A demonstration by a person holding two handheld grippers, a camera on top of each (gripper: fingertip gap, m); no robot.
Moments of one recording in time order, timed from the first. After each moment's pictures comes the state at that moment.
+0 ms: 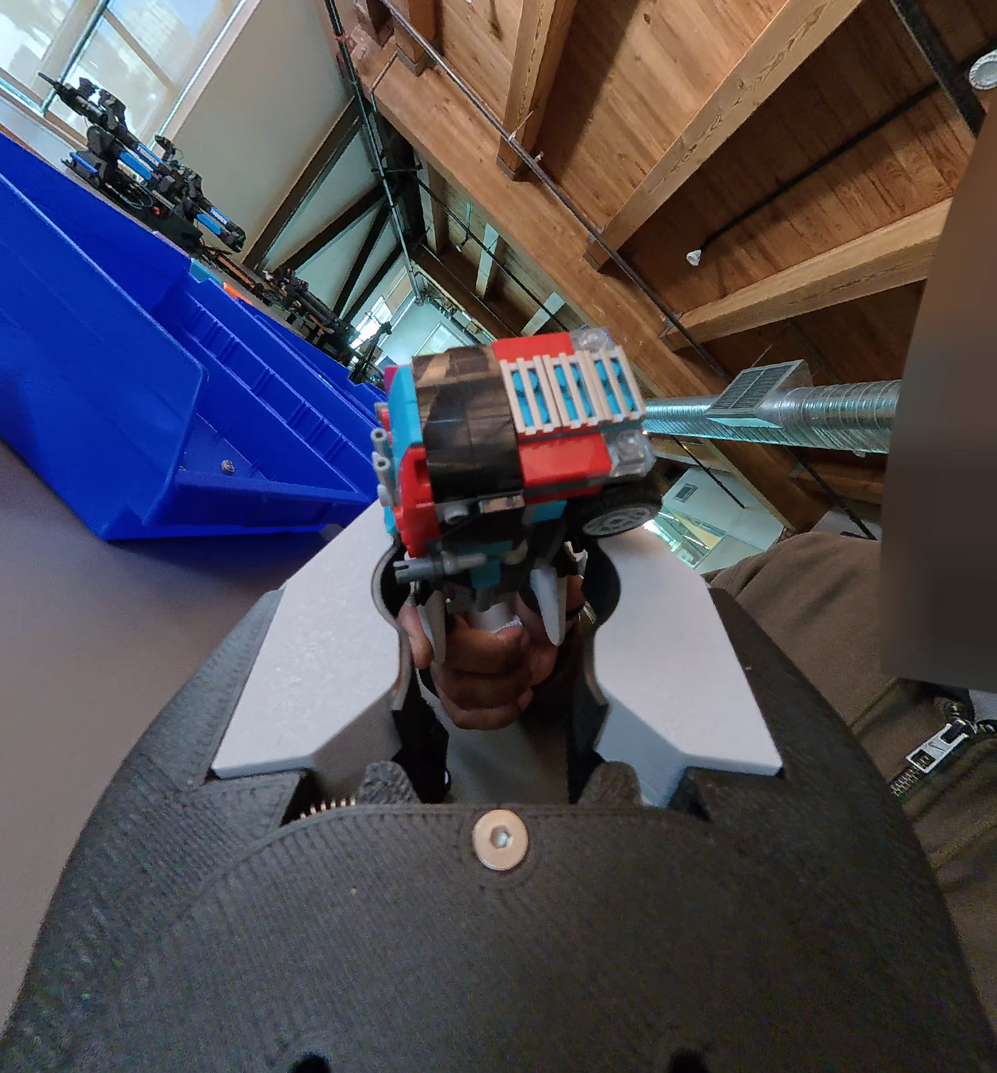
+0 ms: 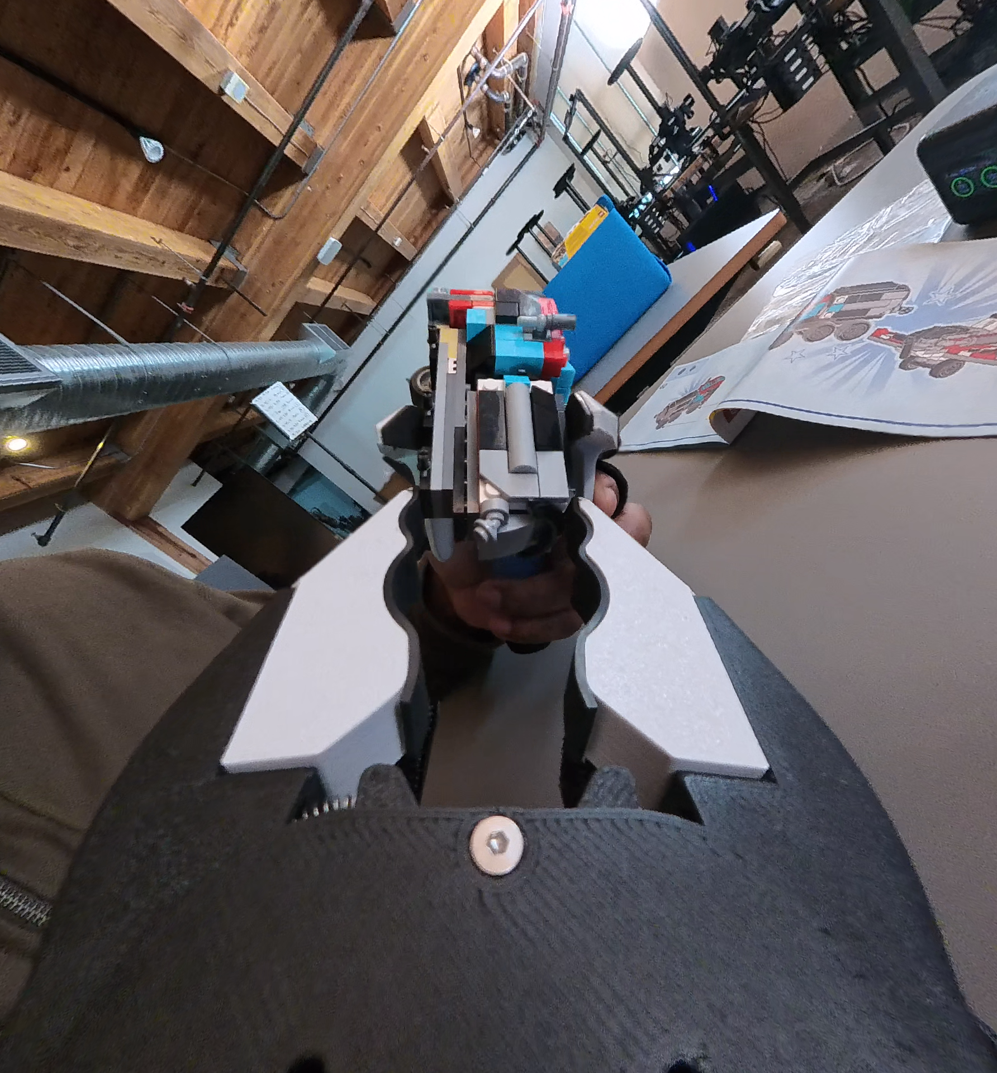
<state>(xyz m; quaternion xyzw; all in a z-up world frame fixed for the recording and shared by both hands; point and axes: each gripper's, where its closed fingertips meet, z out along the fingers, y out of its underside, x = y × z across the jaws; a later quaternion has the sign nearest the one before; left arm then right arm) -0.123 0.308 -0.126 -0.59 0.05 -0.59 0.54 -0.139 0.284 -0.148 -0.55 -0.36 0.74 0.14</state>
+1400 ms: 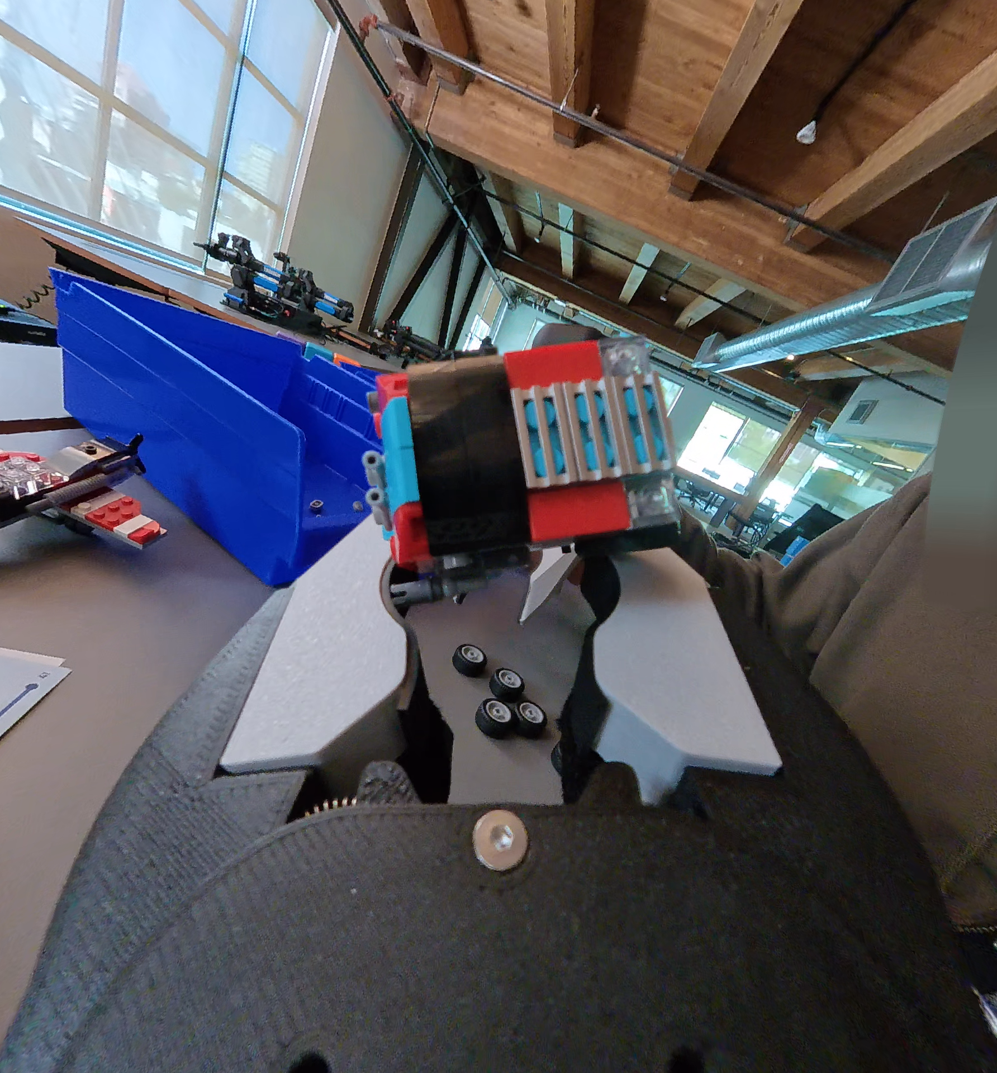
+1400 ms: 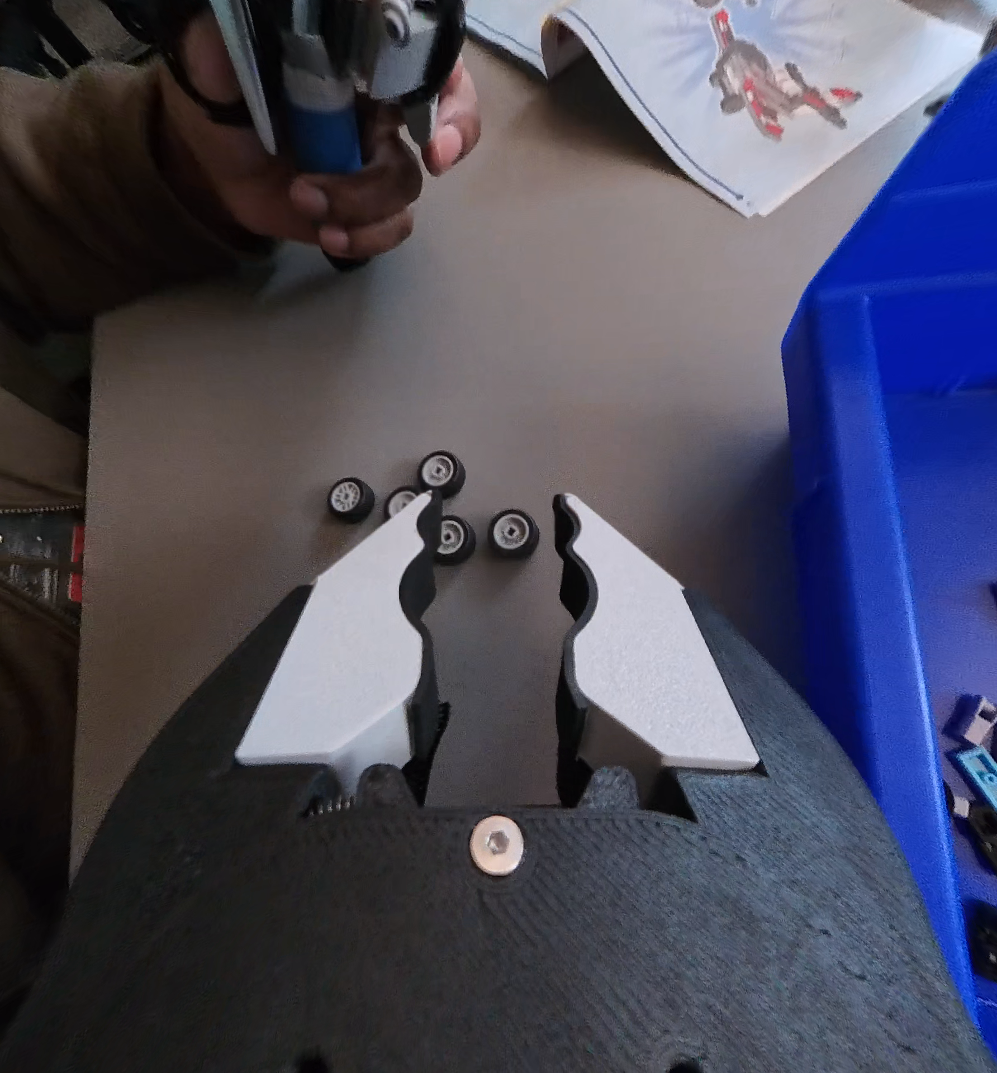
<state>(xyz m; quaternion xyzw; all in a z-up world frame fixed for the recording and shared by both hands) -0.132 0.315 -0.139 -0.62 0.12 -0.44 0.64 -0.051 0.340 -0.233 -0.59 -0.68 0.41 0.17</state>
